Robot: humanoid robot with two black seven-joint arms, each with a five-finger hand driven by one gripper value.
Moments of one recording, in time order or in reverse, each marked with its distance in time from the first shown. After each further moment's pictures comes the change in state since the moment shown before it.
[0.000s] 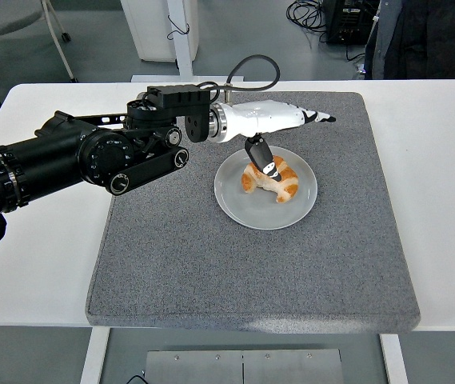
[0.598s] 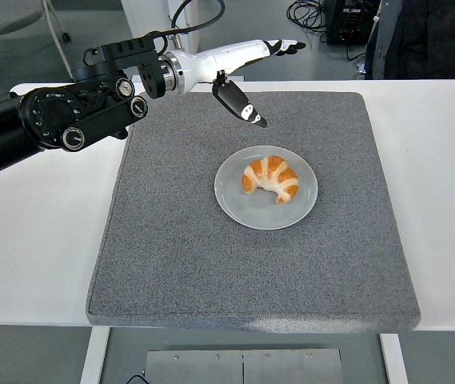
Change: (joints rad) left arm -0.018 0.144 -0.069 0.003 -0.285 -0.010 -0.049; right arm 0.000 0.000 0.000 0.000 0.000 0.000 0.000
